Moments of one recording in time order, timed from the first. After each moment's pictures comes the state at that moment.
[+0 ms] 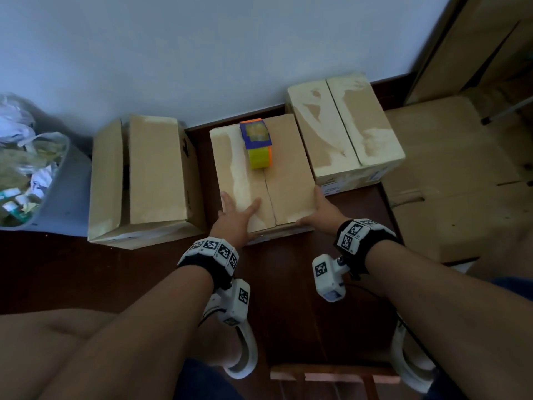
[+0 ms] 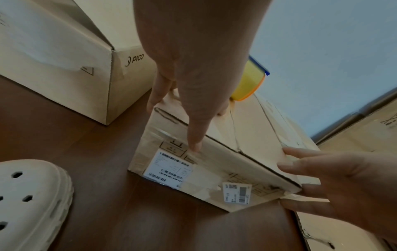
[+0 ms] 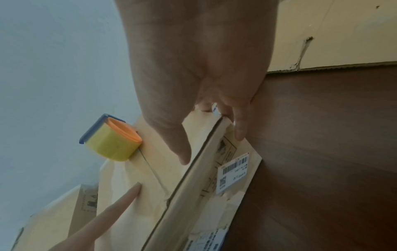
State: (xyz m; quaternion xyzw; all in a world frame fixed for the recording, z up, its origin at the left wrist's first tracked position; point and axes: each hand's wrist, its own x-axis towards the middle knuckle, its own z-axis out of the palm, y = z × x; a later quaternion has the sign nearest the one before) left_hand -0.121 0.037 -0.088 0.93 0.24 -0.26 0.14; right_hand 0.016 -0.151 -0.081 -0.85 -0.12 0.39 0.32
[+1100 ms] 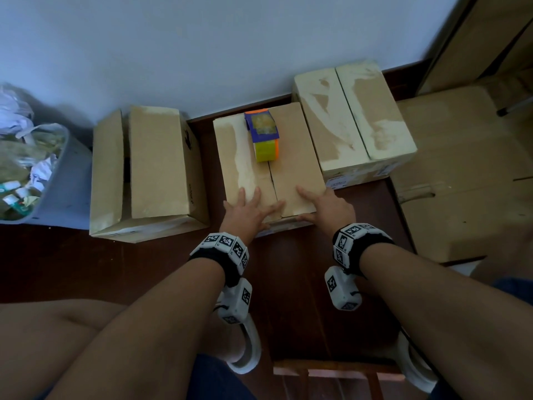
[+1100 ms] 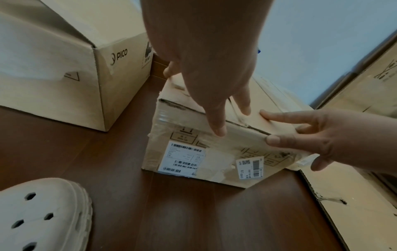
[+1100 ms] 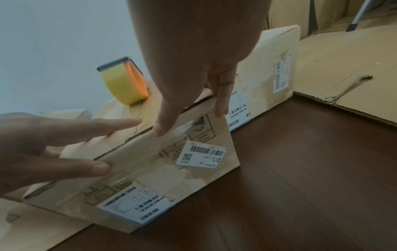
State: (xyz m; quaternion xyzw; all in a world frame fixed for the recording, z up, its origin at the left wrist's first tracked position) left_hand -0.109 0.026 -0.081 0.96 0.09 -0.26 0.02; right_hand 0.005 -0.147 -0.076 -0.92 -0.28 0.26 0.01
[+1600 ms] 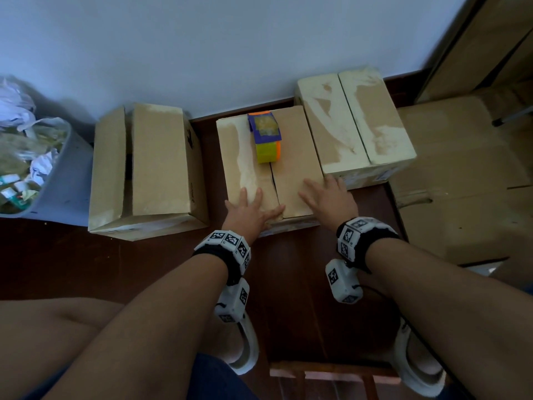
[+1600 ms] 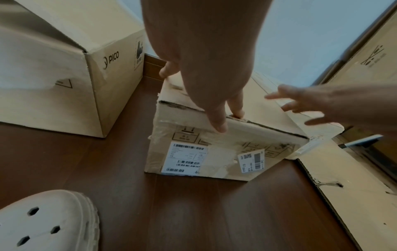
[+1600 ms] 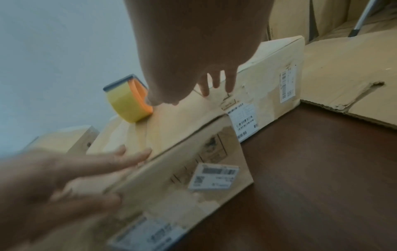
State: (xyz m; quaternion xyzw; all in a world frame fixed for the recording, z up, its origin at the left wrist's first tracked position) left_hand -0.108 0.023 -0.082 0.96 0.09 -0.27 -0.02; right_hand 0.019 -0.140 -0.080 -0.94 -0.28 0.21 0.06
